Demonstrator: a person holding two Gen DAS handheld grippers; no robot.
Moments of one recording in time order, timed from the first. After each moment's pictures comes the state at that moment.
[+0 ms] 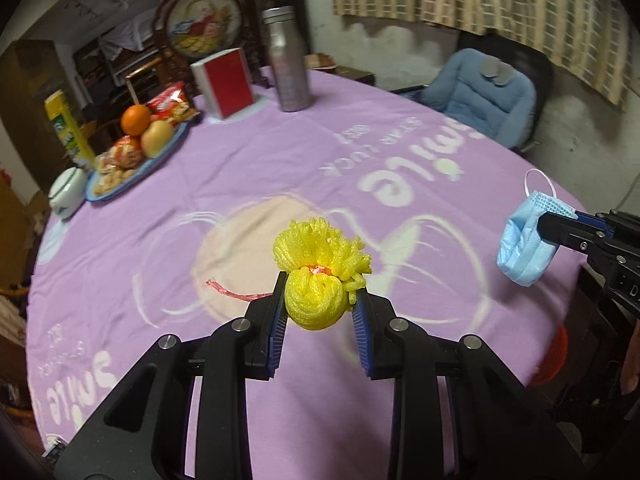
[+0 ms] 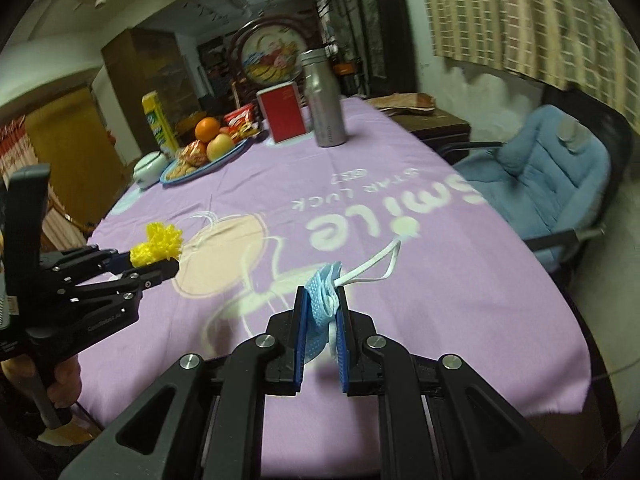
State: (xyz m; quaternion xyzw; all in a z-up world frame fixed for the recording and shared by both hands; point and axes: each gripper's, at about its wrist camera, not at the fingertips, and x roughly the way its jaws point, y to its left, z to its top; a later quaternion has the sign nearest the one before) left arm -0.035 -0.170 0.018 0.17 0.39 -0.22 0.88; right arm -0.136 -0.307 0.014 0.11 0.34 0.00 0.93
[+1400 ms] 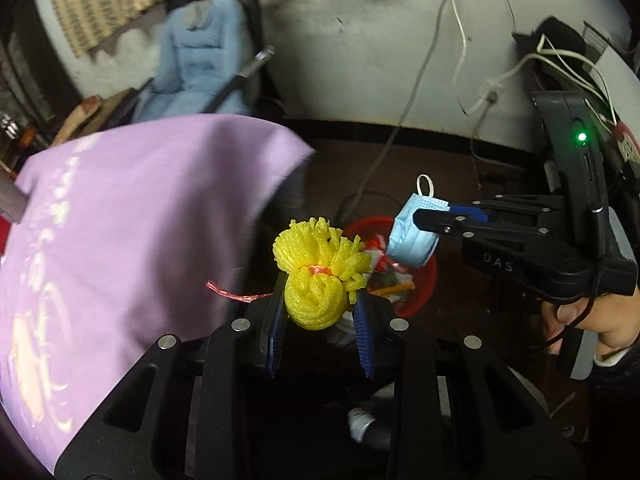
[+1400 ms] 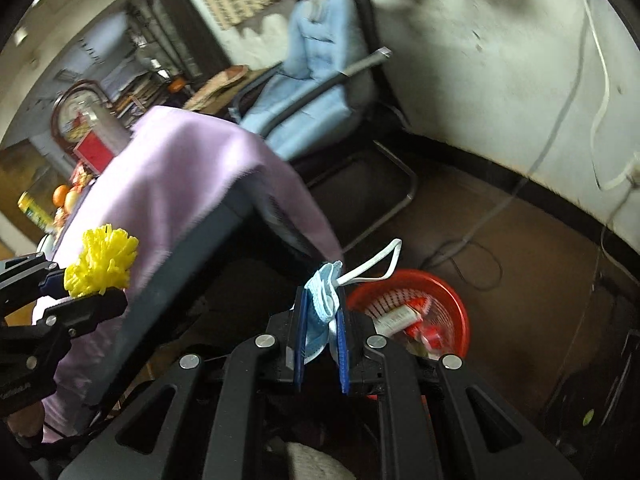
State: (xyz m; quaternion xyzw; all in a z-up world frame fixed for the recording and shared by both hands) left arm -0.233 -0.432 -0.074 0.35 0.40 -0.50 0.69; right arm -0.368 -0.493 -0.152 0.31 0.37 -0.22 0.85
